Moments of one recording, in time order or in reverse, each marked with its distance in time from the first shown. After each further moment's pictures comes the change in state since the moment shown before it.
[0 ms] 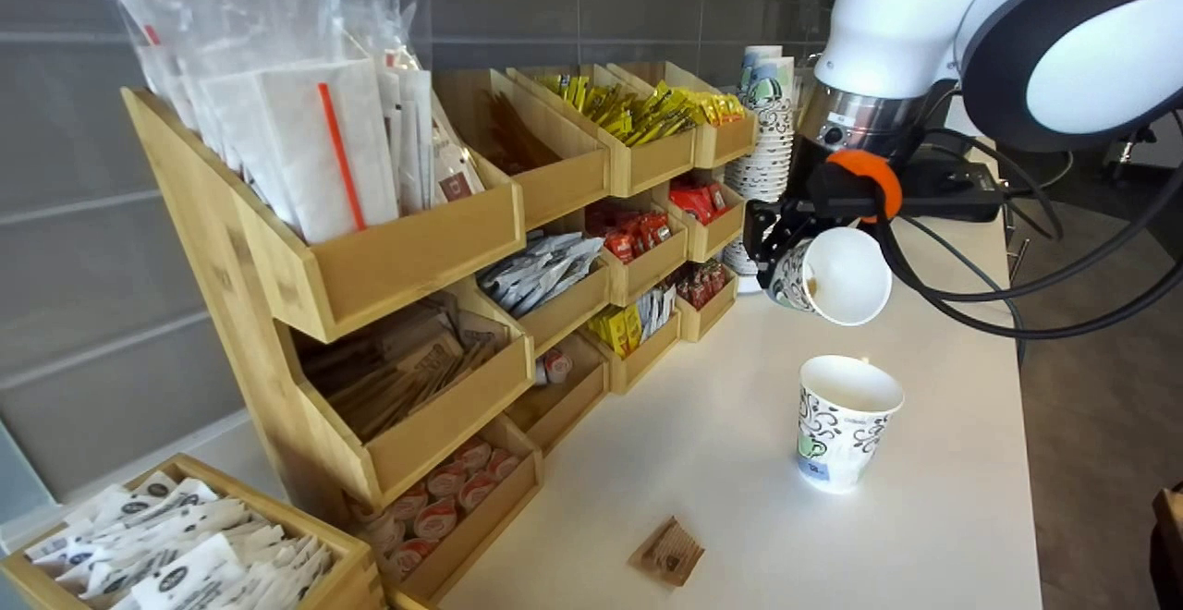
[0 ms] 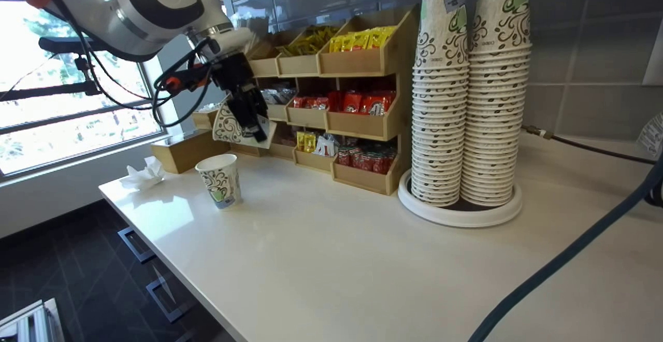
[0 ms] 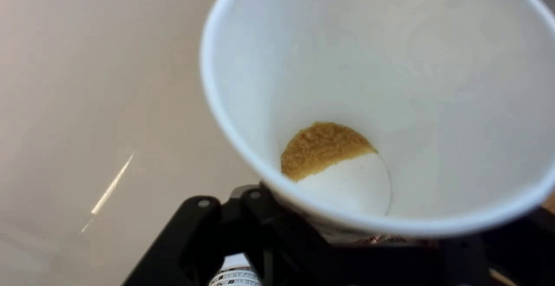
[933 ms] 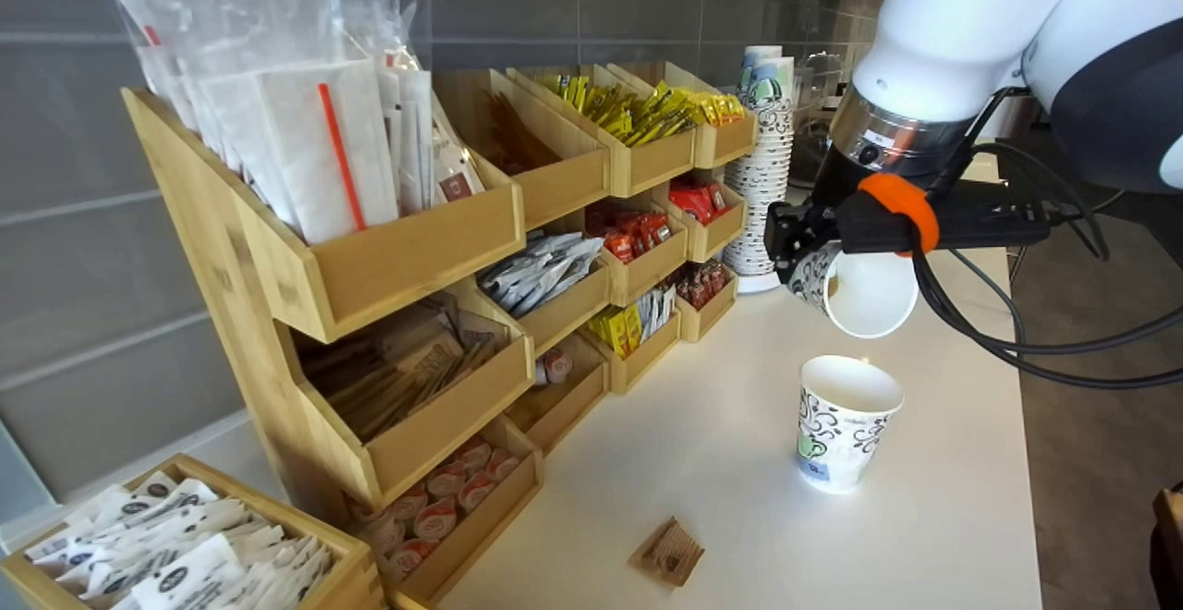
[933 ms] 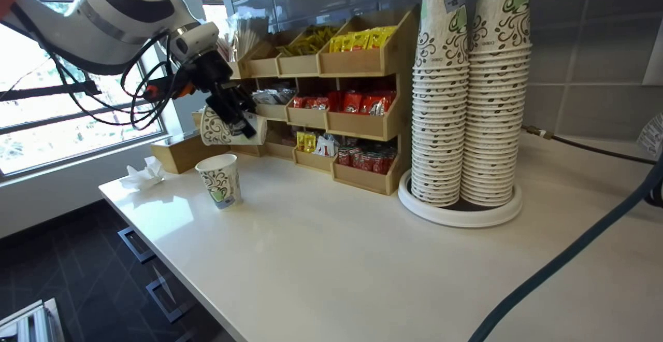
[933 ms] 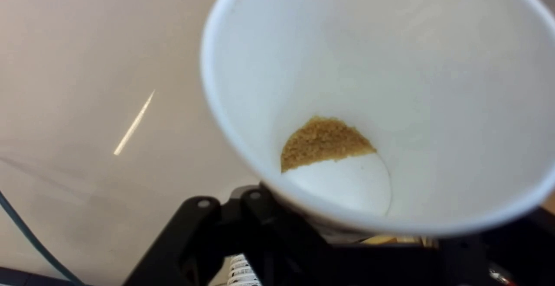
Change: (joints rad) arm 0.000 -0.099 0.074 -0.099 -0.265 0.000 0.264
